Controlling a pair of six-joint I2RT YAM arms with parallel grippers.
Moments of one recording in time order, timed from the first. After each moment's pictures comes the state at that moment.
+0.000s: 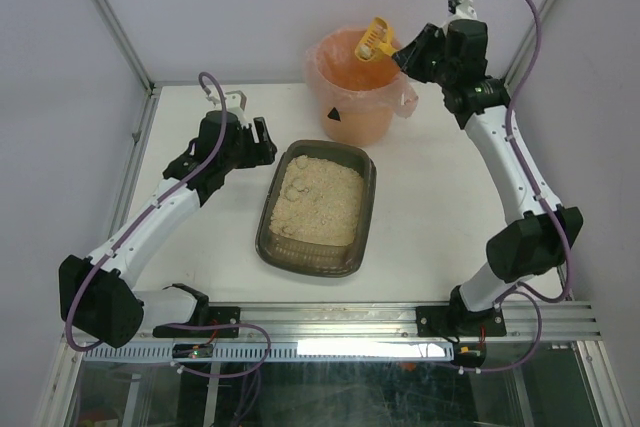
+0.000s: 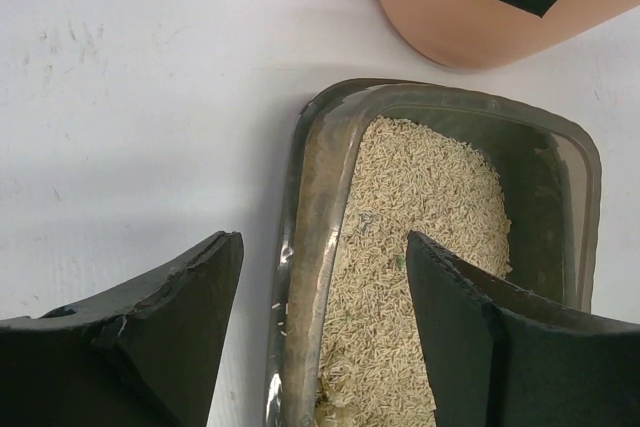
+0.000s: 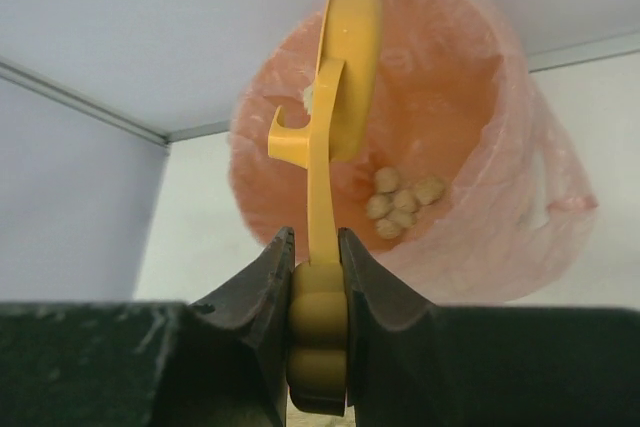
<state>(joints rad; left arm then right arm) -0.42 1.24 1.04 -0.33 -0.08 -0.42 0.24 1.57 1.67 -0.34 -0.14 0.62</state>
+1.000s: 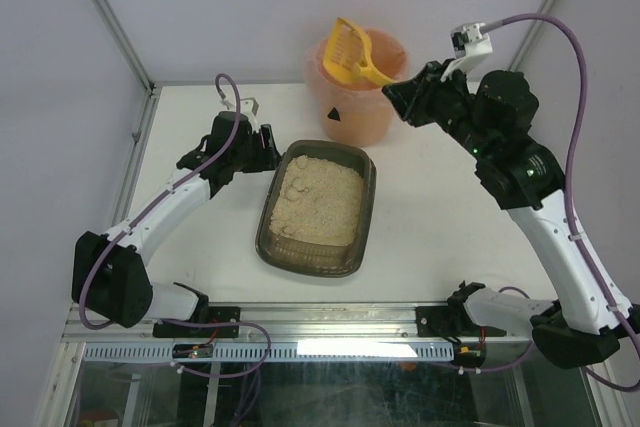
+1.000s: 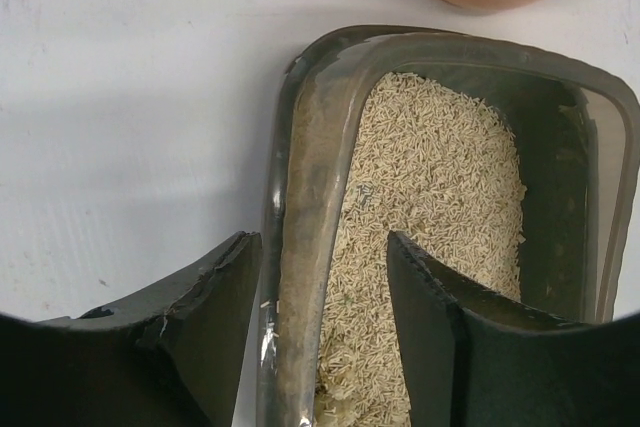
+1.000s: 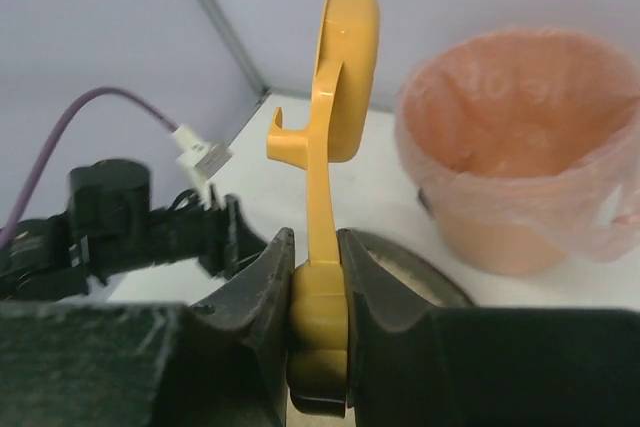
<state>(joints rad) -0.40 1.35 1.04 -0.33 0.00 -0.42 0.55 1.16 1.59 -0.48 -0.02 0.28</state>
